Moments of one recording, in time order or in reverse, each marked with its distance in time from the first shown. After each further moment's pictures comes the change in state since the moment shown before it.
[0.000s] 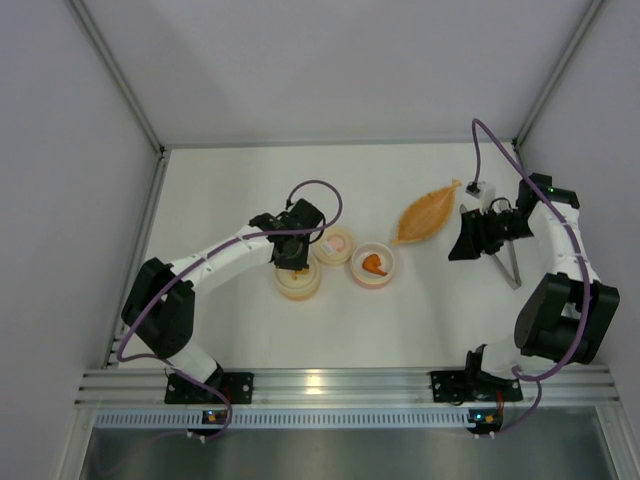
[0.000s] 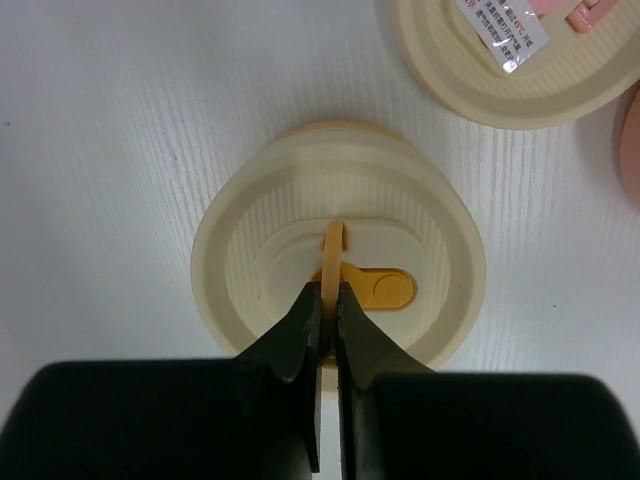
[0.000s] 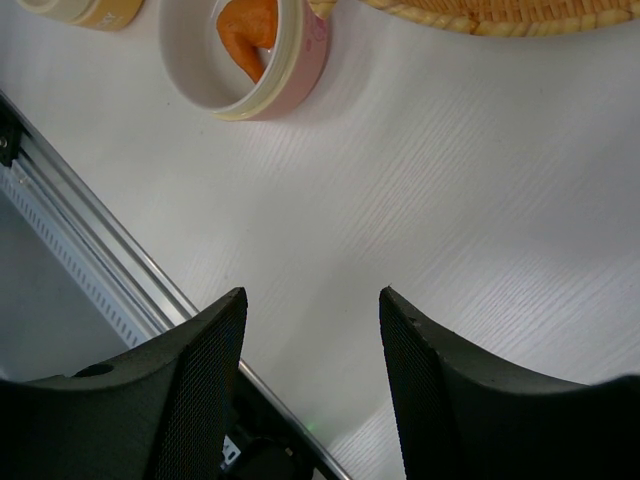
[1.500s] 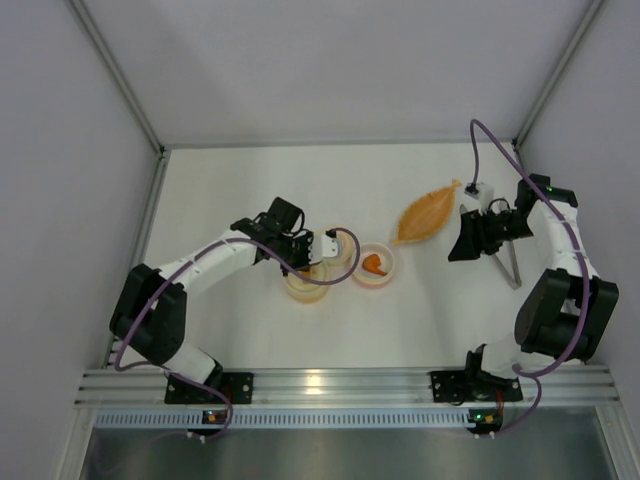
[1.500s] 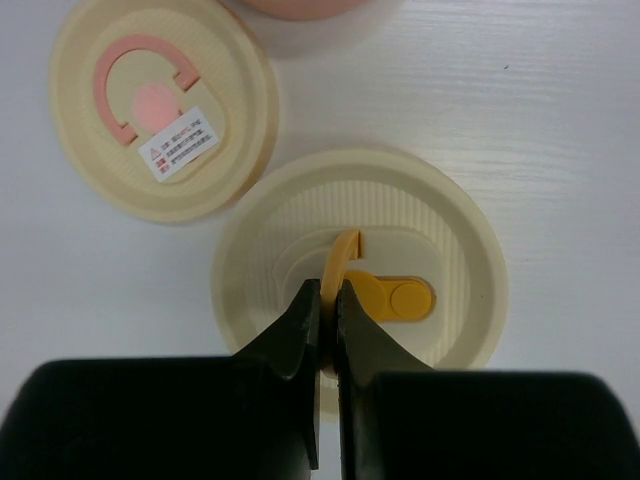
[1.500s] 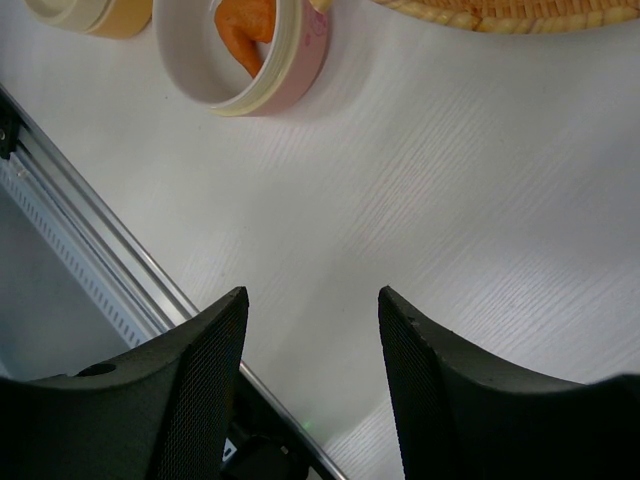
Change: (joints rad) left arm 0.114 -0.049 -0.145 0.185 0.661 1.390; right arm 0.000 0.023 0.000 -0.003 -0.002 -0.023
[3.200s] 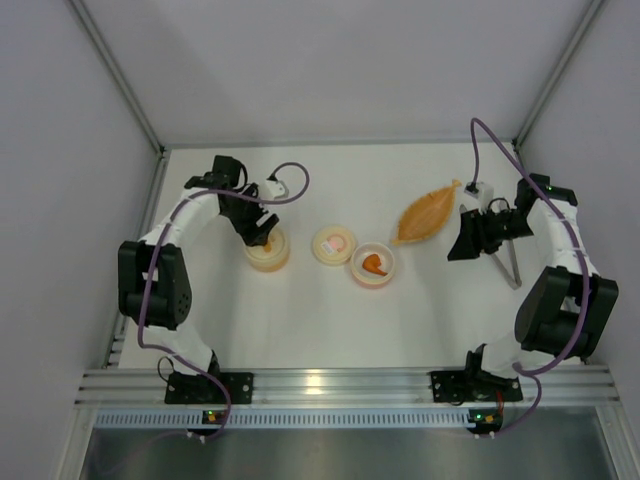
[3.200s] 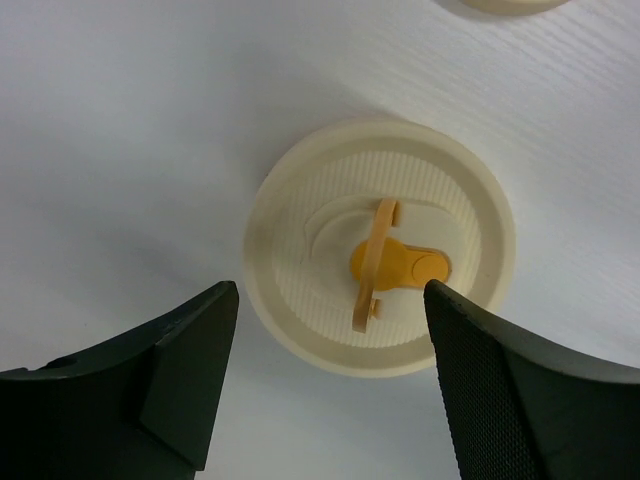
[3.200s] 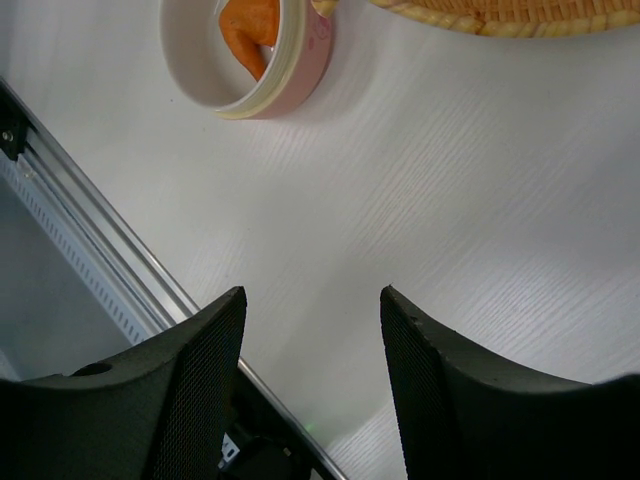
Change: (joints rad) left arm 0.436 0.174 0.309 -0.212 0.006 -0.041; right arm 0.000 0.007 0.005 -0.004 -0.011 0.001
